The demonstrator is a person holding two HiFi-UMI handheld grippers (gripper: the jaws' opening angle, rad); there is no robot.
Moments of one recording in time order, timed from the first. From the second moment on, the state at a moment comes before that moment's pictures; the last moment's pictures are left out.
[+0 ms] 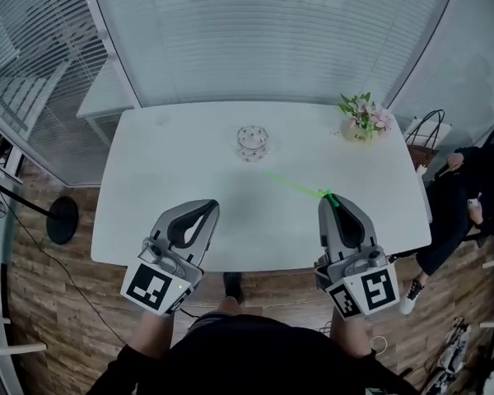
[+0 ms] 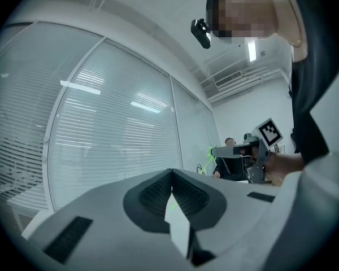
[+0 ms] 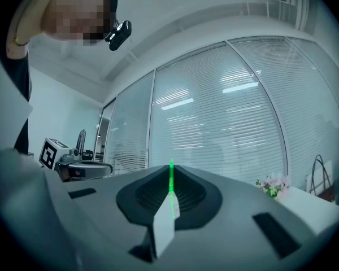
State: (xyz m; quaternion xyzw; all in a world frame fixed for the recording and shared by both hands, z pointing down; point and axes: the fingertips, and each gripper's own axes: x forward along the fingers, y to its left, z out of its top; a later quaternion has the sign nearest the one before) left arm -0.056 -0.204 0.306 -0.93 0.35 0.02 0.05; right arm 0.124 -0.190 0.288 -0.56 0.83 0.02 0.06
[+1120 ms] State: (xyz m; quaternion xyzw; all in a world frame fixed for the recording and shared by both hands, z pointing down) left arm -0.068 -0.341 0.314 -0.93 0.36 0.03 0.03; right arm 0.107 -0.327 0.297 -0.56 0.83 0.01 0.05
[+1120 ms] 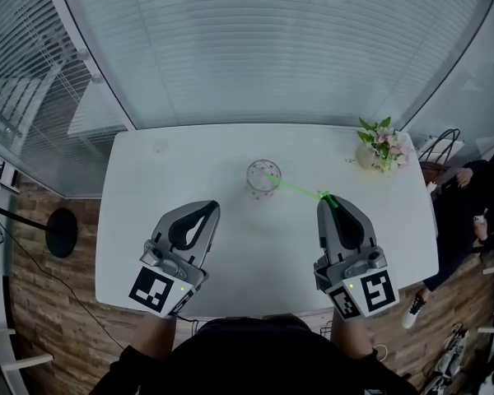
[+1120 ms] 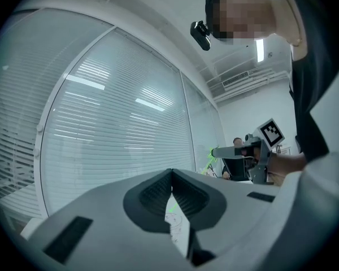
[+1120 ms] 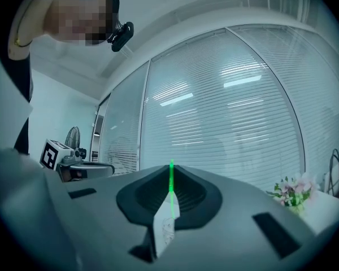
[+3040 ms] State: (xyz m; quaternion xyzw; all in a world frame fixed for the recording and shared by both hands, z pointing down) left arm -0.059 -0.338 0.348 -0.90 0.44 0.00 0.00; right arm 0.081 -0.399 0.392 -0.45 0.89 -0.01 0.00
